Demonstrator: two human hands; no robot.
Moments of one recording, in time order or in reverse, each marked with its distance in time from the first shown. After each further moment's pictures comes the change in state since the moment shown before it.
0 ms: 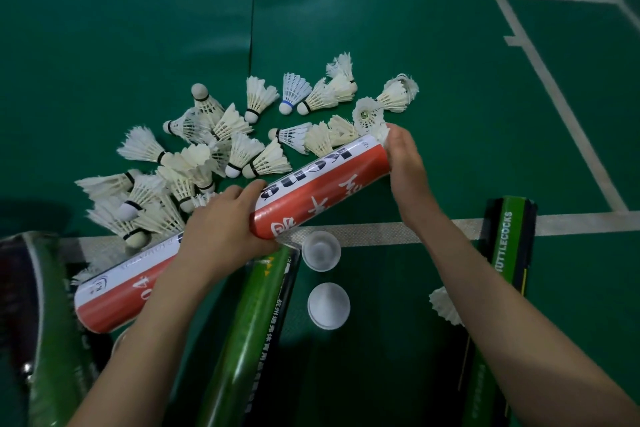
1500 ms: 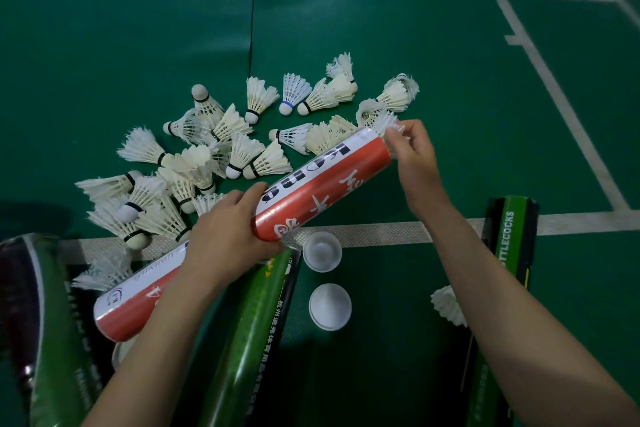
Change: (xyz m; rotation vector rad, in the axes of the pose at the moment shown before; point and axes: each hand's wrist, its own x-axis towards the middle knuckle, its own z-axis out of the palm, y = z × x) left_hand -0.004 0.003 0.007 -0.095 0.021 -0.053; right_hand 0.011 -0.003 -0.010 0.125 -0.007 -0.085
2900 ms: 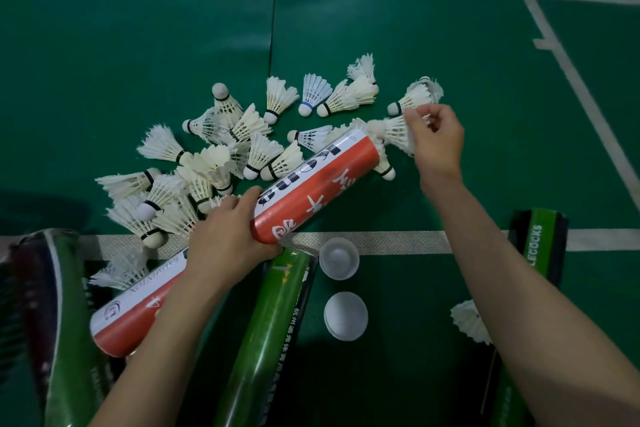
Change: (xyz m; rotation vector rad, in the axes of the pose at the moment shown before) left_hand 0.006 -0.027 0.004 0.000 0.001 -0.117; right_hand 0.042 -0.007 0.019 -0.064 0.274 -0.021
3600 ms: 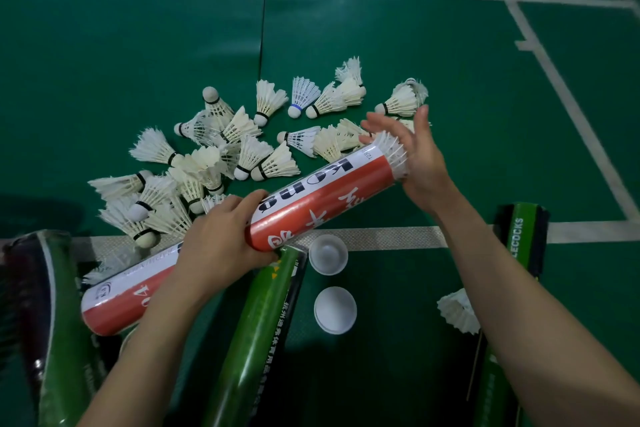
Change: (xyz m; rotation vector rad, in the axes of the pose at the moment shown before) left_hand -0.012 0.005 -0.005 0.035 -0.006 0.170; right_hand -0.033 -0.013 -0.026 0.199 -0.555 0.176
